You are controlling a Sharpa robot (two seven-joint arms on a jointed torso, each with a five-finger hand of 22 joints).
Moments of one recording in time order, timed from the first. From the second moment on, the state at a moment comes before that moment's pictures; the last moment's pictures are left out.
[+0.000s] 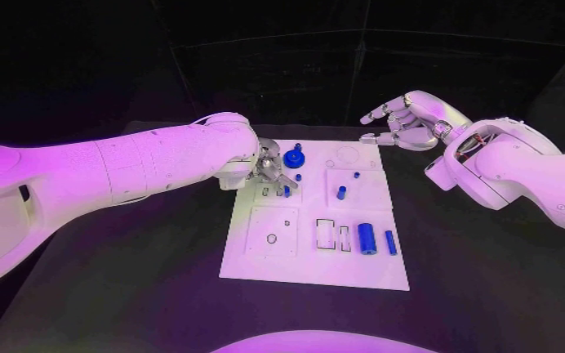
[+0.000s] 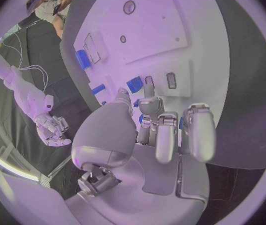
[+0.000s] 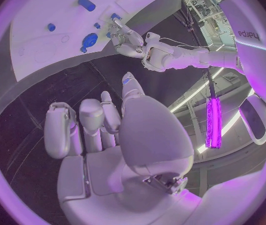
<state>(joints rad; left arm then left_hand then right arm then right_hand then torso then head) 1.33 -0.58 -0.16 1.26 -1.00 0.20 -0.51 1.13 0.04 -0.19 0.29 0.06 0.97 0.05 0.54 0.54 1.30 -0.02 1.06 0.92 1.47 -0.08 1.57 1.31 0.07 1.46 0.03 1.41 1.31 1.30 -0.90 -0.04 1.56 -1.03 -0.35 0.09 1.41 -0.03 -0.13 0.19 0.23 0.94 0.15 0.11 0.07 1.33 0.07 1.27 1.25 1.45 -0.01 1.18 0.71 0.05 1.39 0.10 1.44 1.31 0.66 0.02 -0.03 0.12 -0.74</state>
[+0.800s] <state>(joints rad) 1.33 -0.55 -0.16 1.24 -1.01 0.22 -0.52 1.19 0.07 -0.18 0.28 0.06 0.96 0.04 0.56 0.60 1.30 -0.03 1.07 0.93 1.46 -0.08 1.57 1.31 0.07 1.46 0.03 1.41 1.30 1.30 -0.89 -0.04 1.55 -1.03 -0.35 0.09 1.43 -0.02 -0.14 0.18 0.26 0.94 0.15 0.11 0.07 1.33 0.07 1.26 1.24 1.45 -0.01 1.17 0.71 0.05 1.39 0.10 1.44 1.31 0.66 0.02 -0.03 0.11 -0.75</state>
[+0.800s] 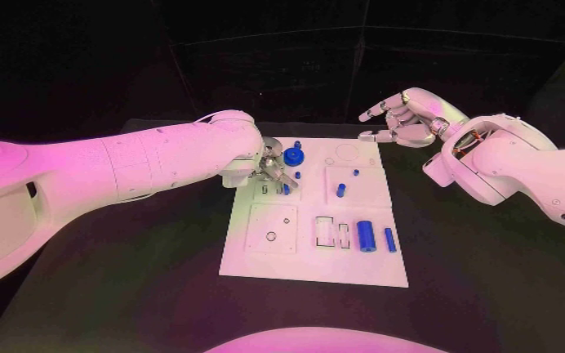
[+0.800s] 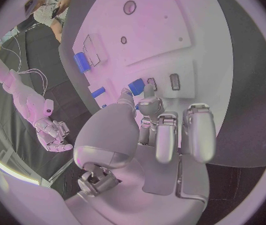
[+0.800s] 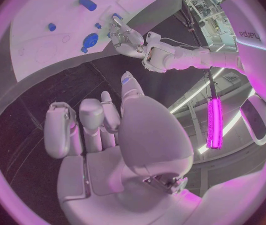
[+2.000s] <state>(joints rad) 1.33 -0.59 -0.16 1.29 -0.94 0.16 -0.51 1.43 0.12 0.01 0.22 0.06 0.92 0.04 0.53 0.65 1.30 -0.03 1.06 0.93 1.47 -0.09 1.57 1.31 0.07 1.47 0.02 1.39 1.28 1.30 -0.87 -0.04 1.53 -1.04 -0.35 0.08 1.44 -0.01 -0.14 0.18 0.29 0.94 0.15 0.11 0.07 1.33 0.07 1.26 1.24 1.44 -0.01 1.16 0.70 0.05 1.38 0.10 1.43 1.31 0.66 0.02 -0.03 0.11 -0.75</state>
